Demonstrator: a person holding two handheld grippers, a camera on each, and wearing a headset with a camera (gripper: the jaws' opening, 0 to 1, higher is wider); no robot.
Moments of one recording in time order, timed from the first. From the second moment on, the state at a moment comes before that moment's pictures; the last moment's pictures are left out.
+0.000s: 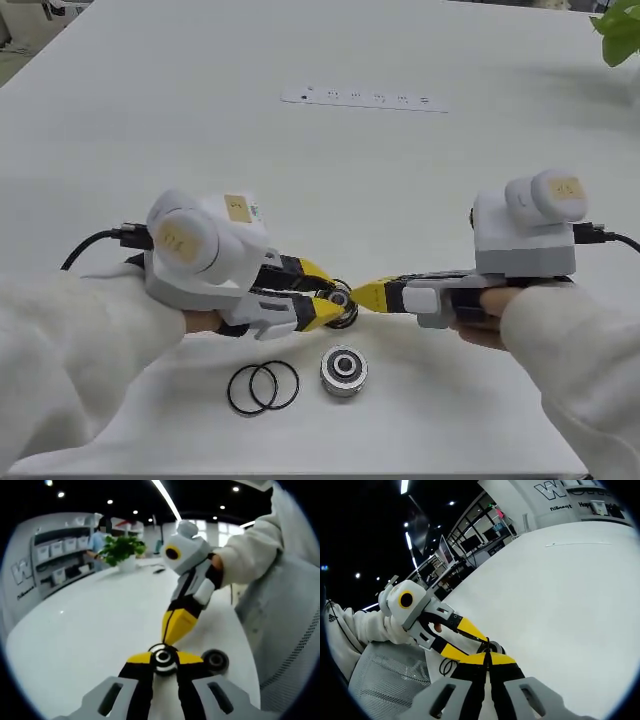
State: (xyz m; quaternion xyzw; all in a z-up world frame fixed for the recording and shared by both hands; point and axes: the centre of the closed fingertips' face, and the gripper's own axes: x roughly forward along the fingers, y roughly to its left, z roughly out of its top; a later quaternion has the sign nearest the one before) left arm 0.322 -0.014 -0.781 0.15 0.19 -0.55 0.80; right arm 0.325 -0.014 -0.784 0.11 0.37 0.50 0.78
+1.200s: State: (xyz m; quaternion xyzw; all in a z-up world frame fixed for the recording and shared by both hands) left arm 0.309 0.020 -0.700 0.14 0.13 -0.54 0.82; right arm 0.323 -0.009 -0.755 0.15 0.35 0.50 0.77
